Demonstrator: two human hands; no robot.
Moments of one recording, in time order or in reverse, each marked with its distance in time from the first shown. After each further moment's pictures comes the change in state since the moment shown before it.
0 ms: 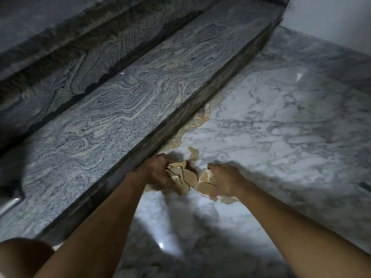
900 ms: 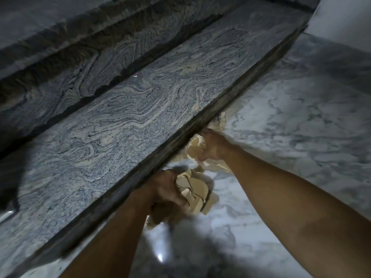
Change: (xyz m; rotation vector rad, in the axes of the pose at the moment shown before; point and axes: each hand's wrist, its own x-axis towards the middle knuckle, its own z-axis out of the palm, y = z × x) left_hand 0.010 -0.028 0.011 -0.243 -0.031 -0.054; right_hand 0.152 -0.028 -0.071 0.193 0.073 0.043
